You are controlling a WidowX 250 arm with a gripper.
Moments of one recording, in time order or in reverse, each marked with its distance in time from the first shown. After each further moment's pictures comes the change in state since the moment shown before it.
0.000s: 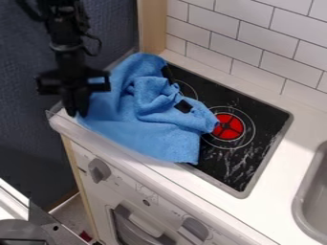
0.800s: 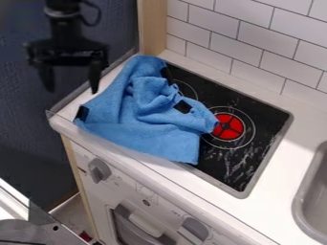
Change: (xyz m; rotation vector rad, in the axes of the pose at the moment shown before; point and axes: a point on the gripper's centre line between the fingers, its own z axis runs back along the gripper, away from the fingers) arm -0.007 -0.023 0.041 0.049 -0.030 -0.095
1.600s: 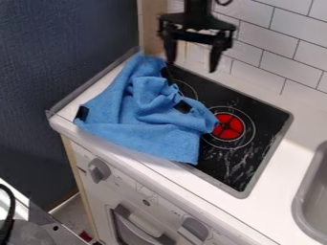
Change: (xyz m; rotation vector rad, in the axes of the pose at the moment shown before) arm 0.018 -0.164 0.029 -0.099 -0.078 -0.340
